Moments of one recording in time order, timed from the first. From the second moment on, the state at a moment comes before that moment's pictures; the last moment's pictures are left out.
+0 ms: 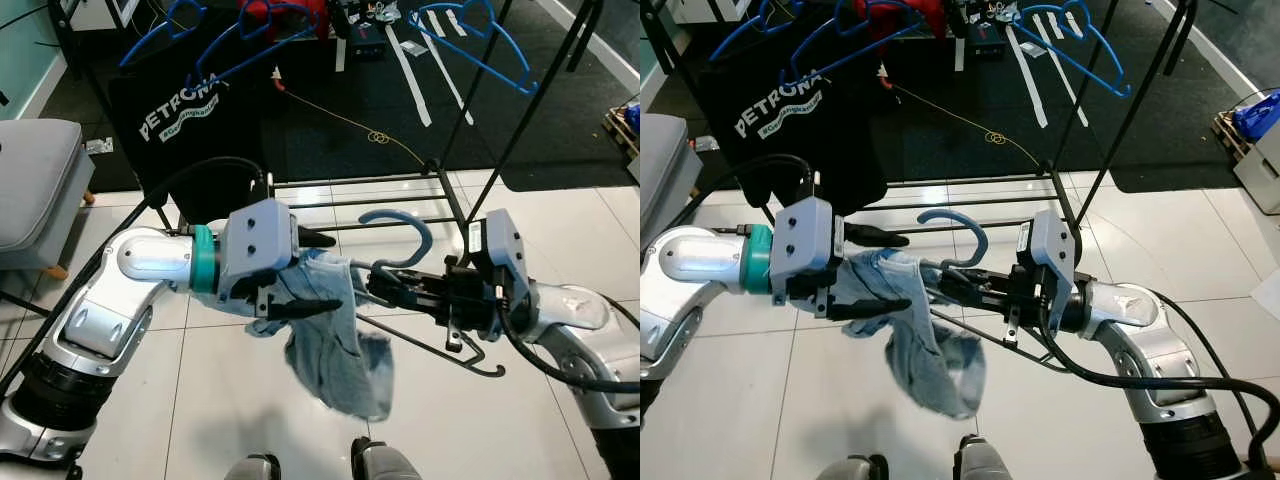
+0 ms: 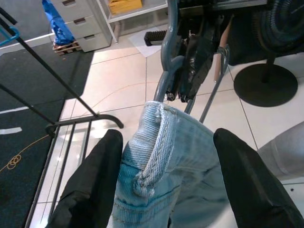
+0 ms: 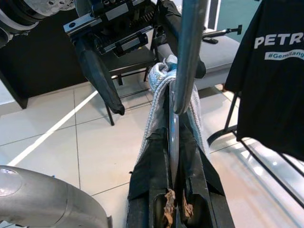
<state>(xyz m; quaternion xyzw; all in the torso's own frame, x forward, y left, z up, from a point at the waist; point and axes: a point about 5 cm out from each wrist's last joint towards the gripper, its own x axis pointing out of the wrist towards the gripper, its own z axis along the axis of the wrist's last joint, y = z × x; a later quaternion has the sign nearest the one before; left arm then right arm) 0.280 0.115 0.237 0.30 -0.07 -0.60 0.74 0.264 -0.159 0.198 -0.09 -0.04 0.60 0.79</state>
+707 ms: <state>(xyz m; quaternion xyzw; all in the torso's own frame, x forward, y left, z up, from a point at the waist) 0.292 0.114 0.227 0.29 -0.05 -0.60 0.74 0.255 -0.162 0.194 -0.09 -0.01 0.61 0.78</state>
